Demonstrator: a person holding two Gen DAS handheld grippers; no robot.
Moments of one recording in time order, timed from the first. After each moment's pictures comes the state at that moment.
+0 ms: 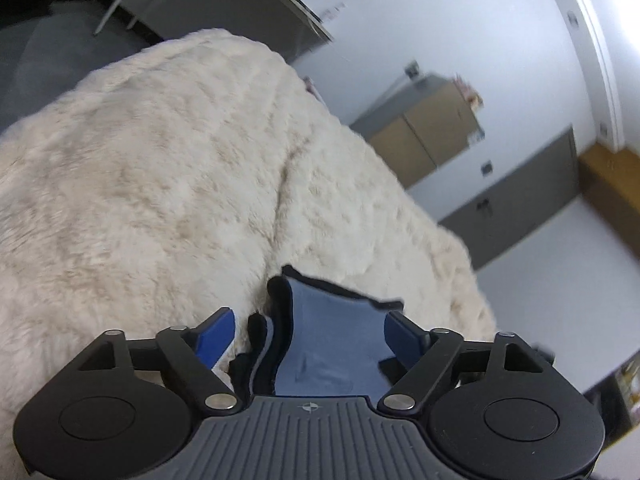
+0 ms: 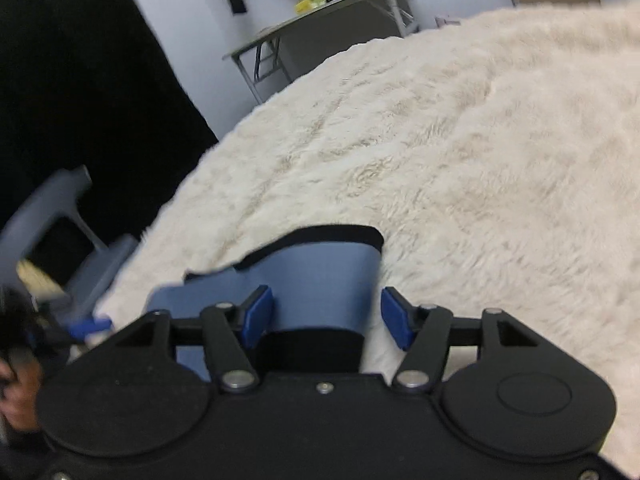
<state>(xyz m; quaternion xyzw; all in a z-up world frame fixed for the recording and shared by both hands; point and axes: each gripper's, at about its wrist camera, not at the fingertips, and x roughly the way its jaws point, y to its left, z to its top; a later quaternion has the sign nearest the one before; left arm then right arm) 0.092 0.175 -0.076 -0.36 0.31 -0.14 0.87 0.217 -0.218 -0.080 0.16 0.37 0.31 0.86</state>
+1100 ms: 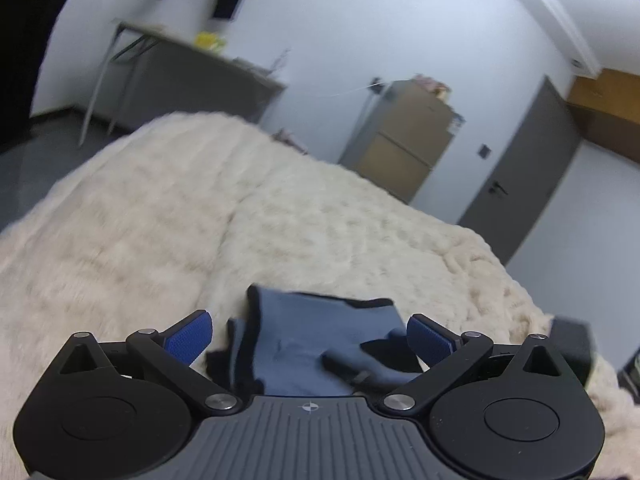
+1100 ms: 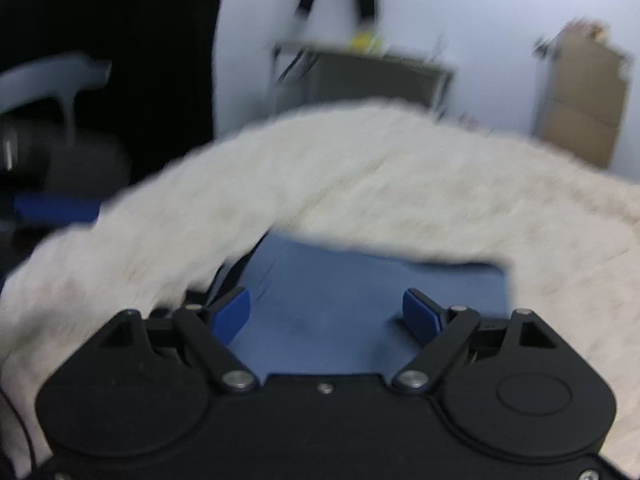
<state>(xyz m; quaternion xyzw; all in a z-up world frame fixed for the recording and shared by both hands) 0.040 0.073 -0.010 -0.25 0.24 -0.07 0.93 0.123 -0.099 -0.060 -0.14 0.31 0.27 0.90</state>
